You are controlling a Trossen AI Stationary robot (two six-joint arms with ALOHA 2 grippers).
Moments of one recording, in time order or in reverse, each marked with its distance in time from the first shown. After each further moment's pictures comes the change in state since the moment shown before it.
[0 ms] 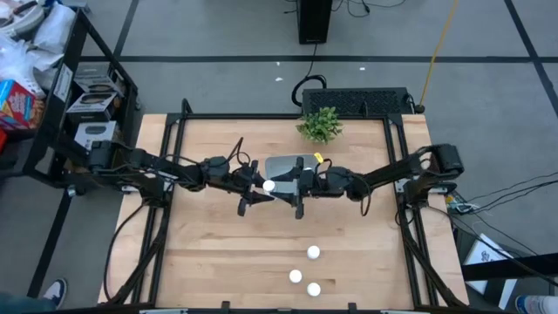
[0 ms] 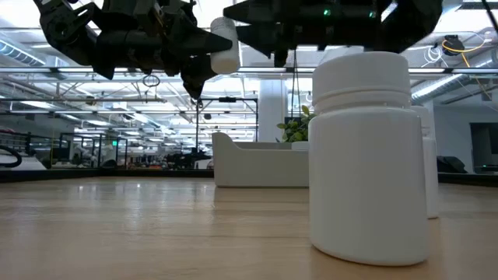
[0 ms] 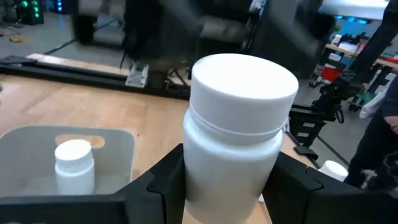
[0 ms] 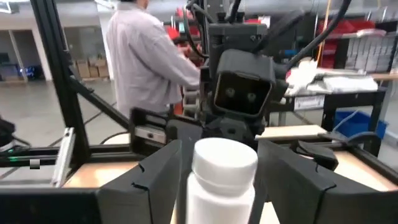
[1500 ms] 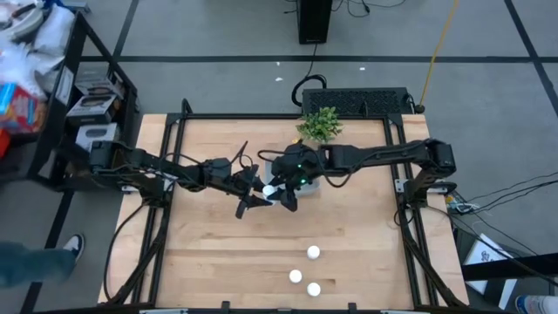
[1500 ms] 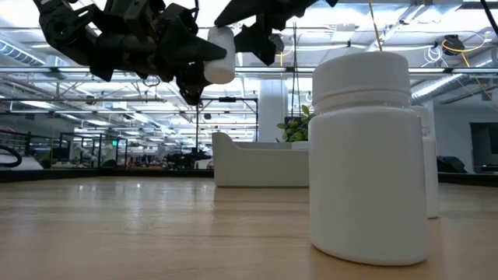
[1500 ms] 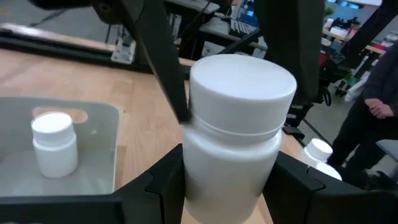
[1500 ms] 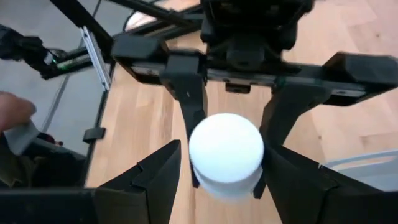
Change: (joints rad) left arm -0.003 0.000 -0.001 -0.071 0.053 -0.011; right arm -0.097 0.078 0.636 -1.262 -0.340 0.221
